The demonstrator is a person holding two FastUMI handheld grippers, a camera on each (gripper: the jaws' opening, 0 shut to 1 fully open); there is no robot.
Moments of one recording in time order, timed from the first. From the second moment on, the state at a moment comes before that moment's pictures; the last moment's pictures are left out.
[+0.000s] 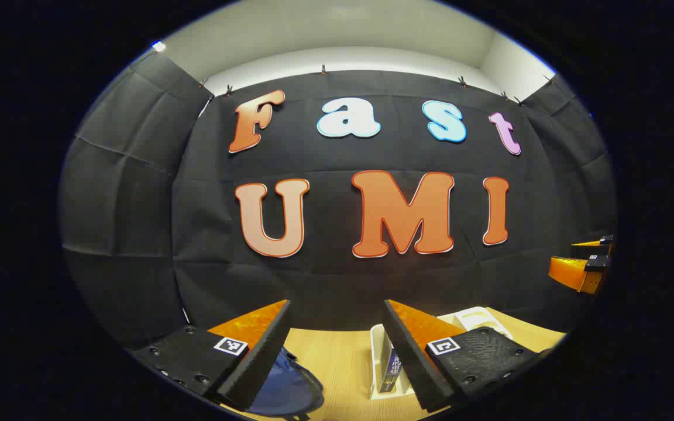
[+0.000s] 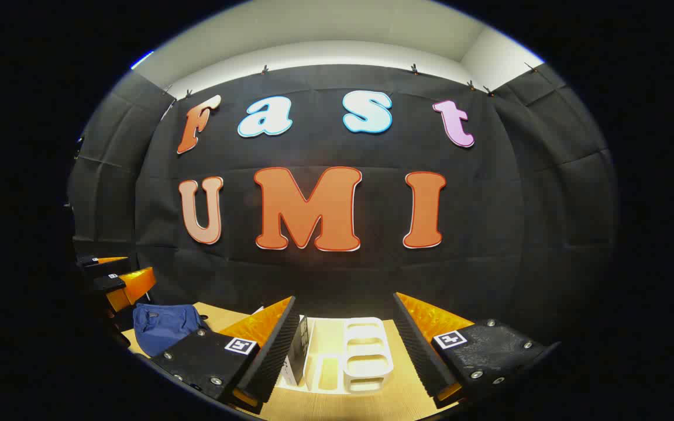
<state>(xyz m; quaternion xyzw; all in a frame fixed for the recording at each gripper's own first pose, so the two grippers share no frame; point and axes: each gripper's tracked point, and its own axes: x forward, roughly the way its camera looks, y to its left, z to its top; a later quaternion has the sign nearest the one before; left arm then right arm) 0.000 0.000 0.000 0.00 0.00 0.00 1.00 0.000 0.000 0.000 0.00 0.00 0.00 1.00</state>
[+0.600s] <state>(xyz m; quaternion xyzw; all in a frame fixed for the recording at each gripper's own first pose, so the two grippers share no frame) 0.011 -0.033 -0.005 0.02 0.00 -0.02 1.00 0.014 0.021 -0.017 0.01 0.01 0.04 1.00</state>
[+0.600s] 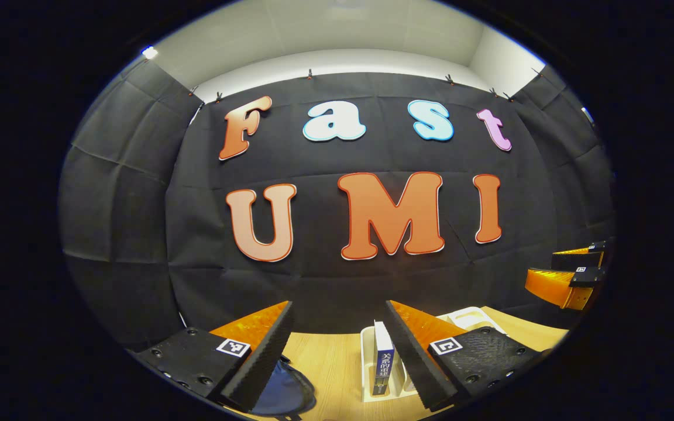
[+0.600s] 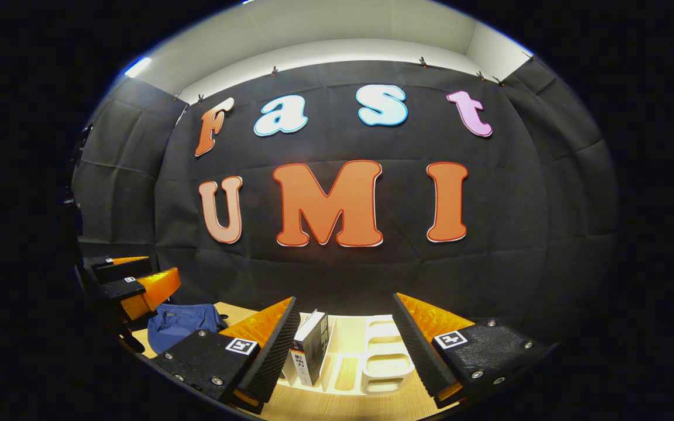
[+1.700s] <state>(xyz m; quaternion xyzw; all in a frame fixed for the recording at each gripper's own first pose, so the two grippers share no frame) 0.050 0.017 -0.042 0.01 0.03 -0.04 1.00 0.039 0.065 -0.025 0.00 0.02 0.02 1.00</state>
